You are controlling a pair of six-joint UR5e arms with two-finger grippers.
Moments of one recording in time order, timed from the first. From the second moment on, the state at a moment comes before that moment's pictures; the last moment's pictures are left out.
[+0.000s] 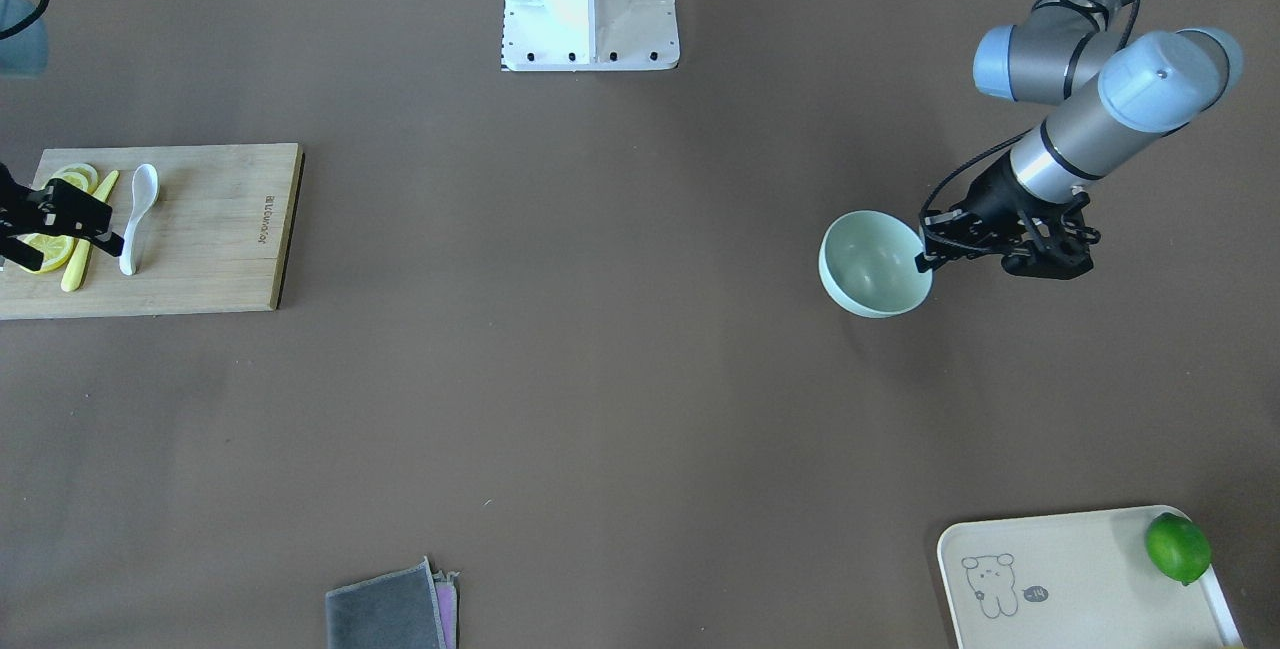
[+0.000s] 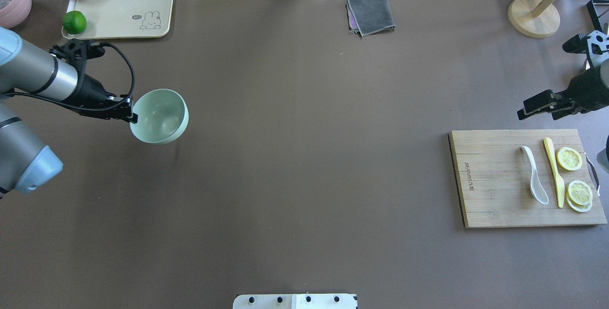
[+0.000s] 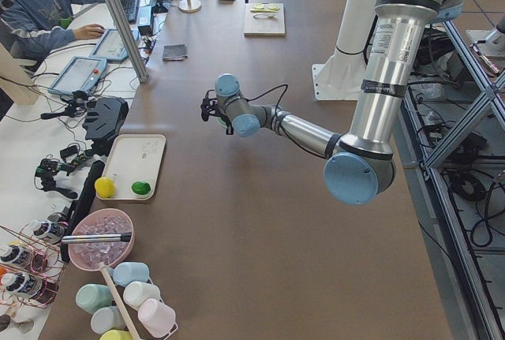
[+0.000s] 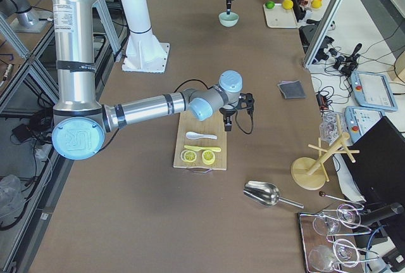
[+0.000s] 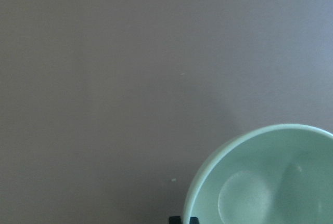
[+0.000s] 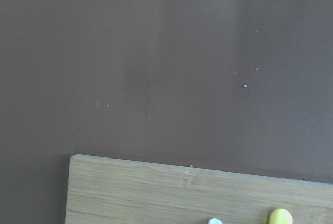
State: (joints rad) left arm -0.86 -1.81 -1.68 -2.14 -2.24 -1.13; right arm 1.08 -1.59 1.77 -1.14 2.33 0.71
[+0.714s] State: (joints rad) left arm -0.55 -2.12 -1.70 -1.89 -1.93 -1.42; right arm 0.97 -1.67 1.76 -1.09 2.29 0.75
